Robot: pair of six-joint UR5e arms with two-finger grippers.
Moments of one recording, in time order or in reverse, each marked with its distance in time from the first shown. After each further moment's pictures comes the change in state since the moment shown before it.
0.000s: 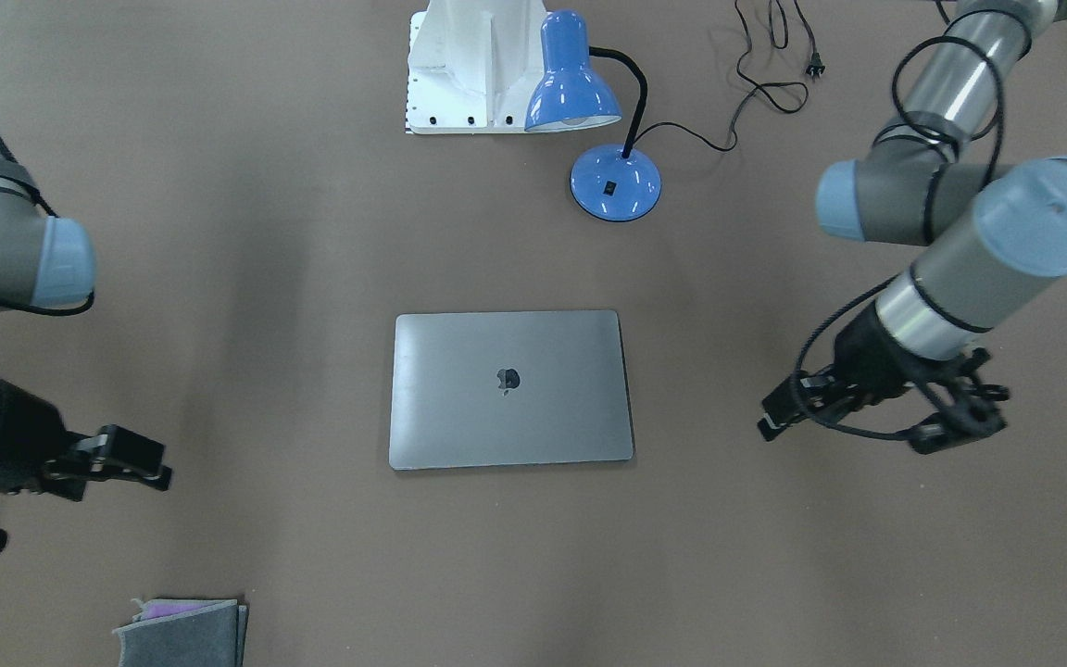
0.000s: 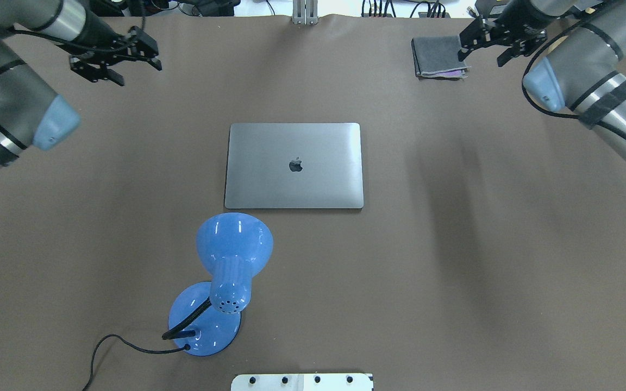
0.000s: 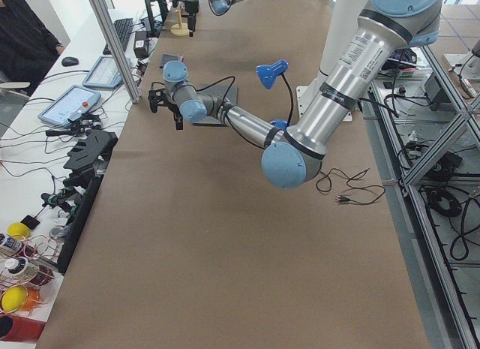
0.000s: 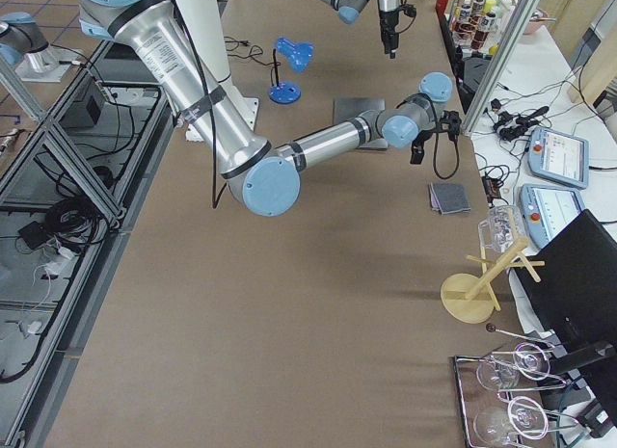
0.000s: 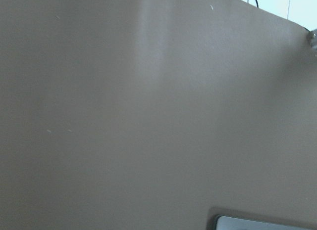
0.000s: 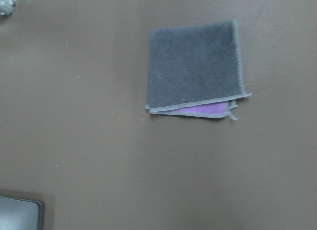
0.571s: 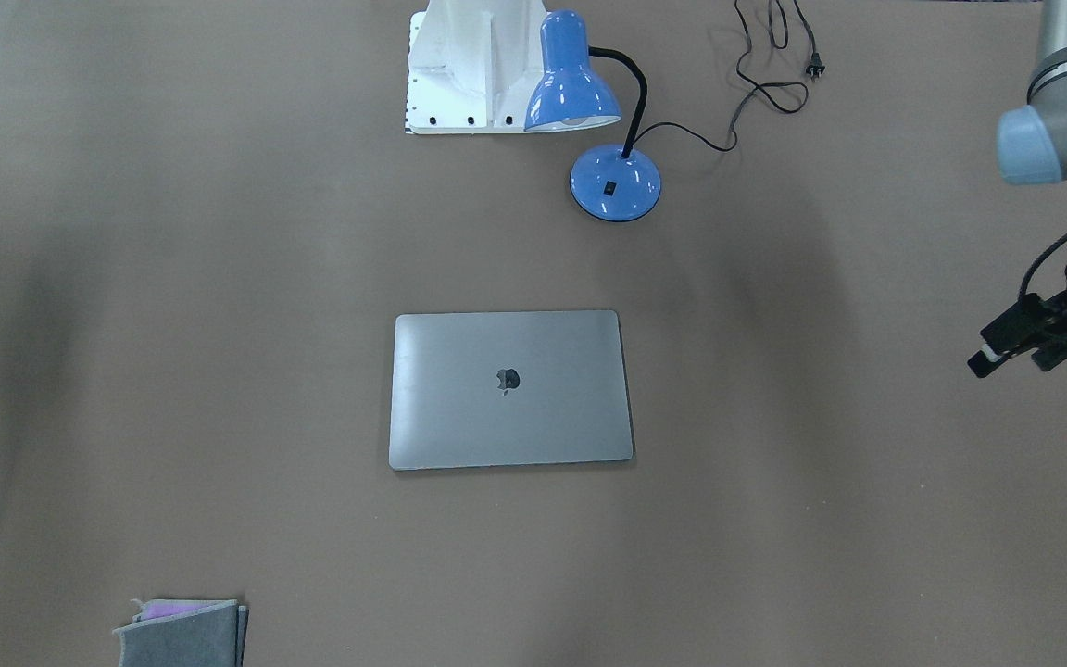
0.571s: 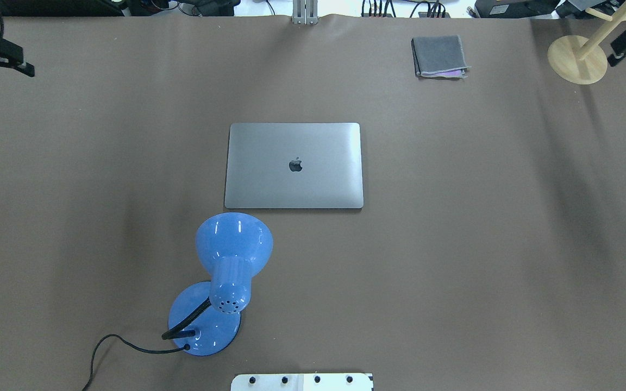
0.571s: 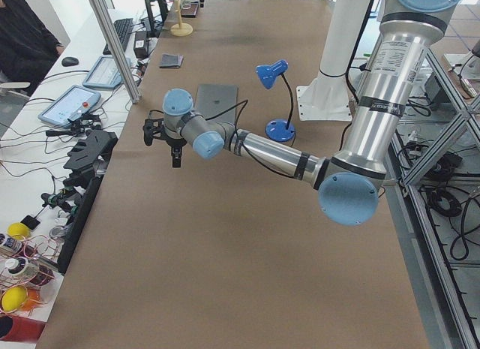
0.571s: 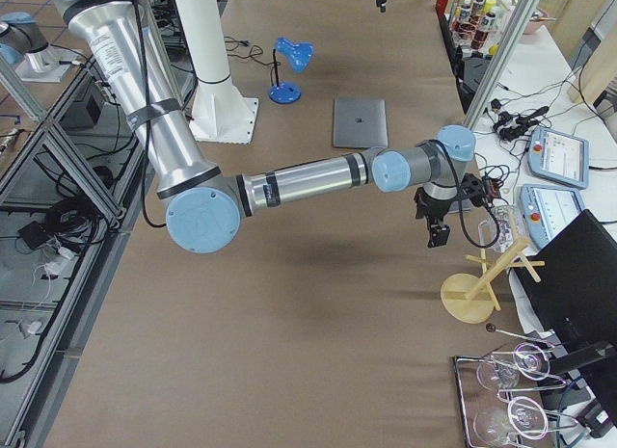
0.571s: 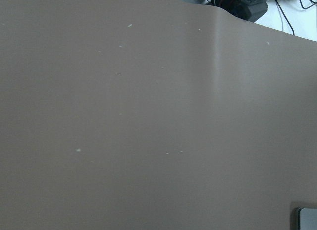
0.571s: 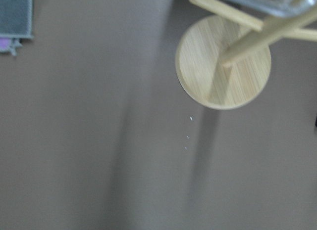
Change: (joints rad) left arm -0.183 0.282 -0.160 0.068 -0.062 0.314; right arm 0.224 -0.208 0.136 -0.343 -0.096 -0.557
